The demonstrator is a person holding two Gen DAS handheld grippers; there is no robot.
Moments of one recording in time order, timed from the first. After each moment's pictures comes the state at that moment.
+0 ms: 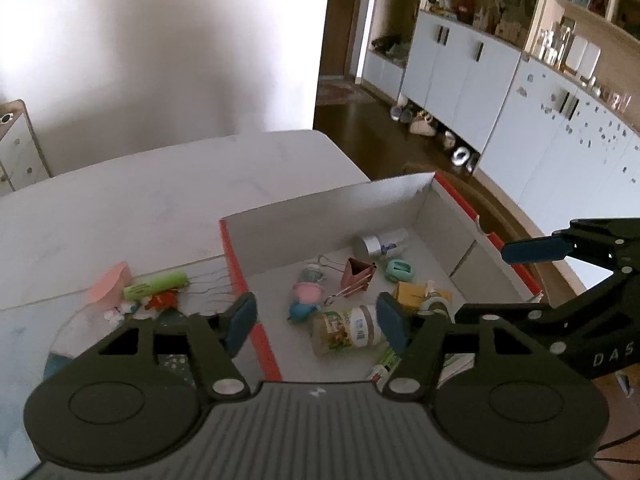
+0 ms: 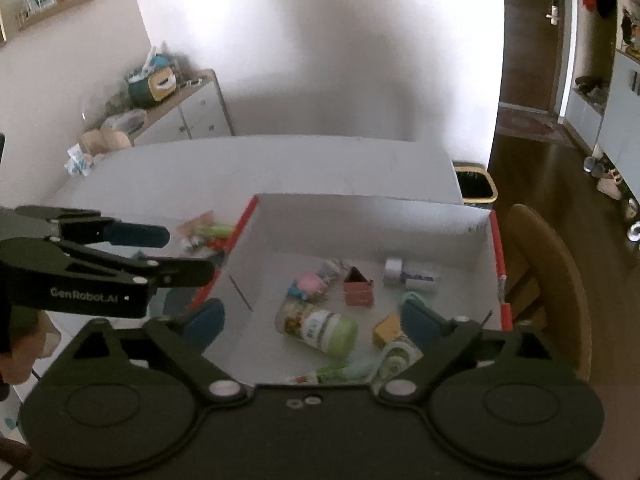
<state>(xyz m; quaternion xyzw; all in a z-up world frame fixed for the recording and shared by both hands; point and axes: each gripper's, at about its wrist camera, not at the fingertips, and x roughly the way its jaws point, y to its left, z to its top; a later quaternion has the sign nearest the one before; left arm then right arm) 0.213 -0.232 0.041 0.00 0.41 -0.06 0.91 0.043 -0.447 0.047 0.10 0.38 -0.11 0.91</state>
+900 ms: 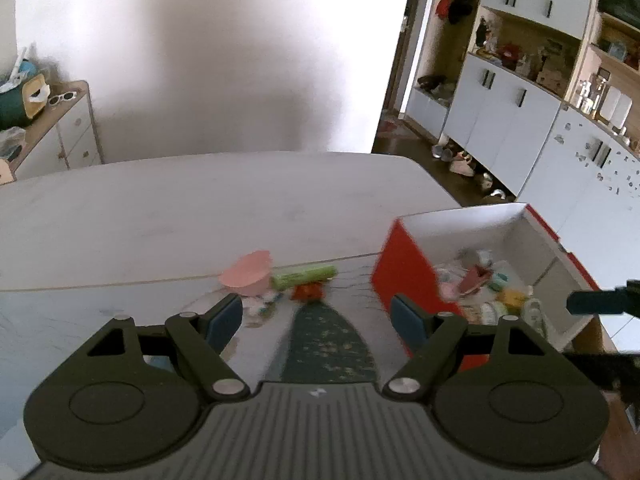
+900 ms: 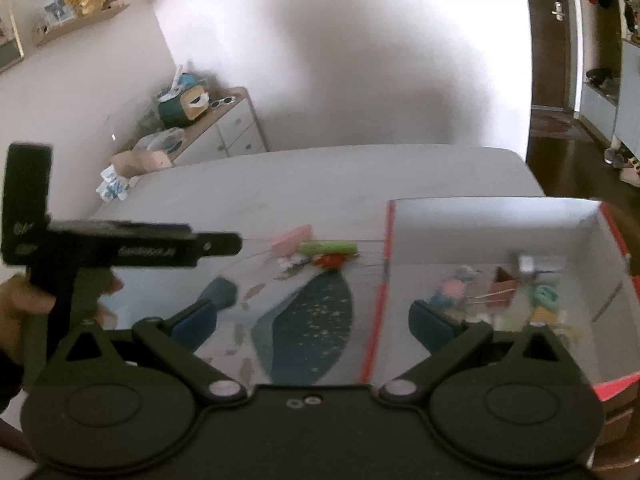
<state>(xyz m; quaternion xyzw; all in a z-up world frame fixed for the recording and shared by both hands) 0.177 -0.067 0.034 -0.04 0.37 -0.01 0.93 0.108 -0.324 0.027 0.14 0.35 -0.10 0.92</state>
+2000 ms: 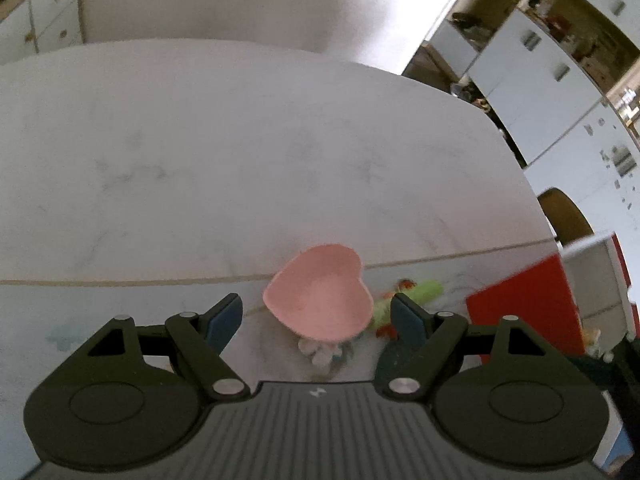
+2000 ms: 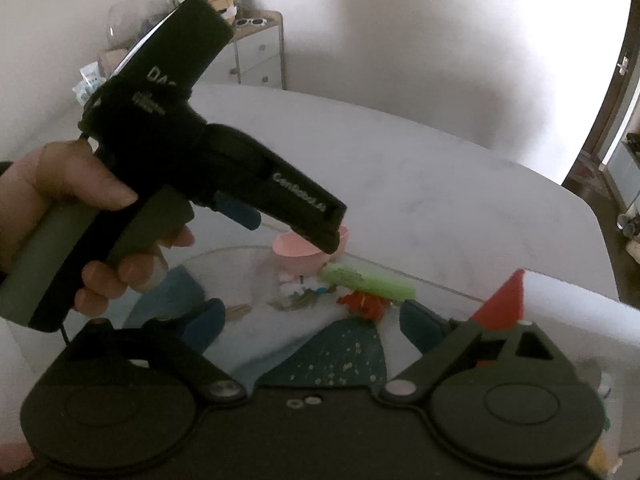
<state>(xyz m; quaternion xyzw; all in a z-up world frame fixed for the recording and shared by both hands) 0.334 0.032 -0.064 -0.14 0.52 -0.03 0.84 0.277 -0.301 -0.044 0.01 0.44 -0.09 0.89</state>
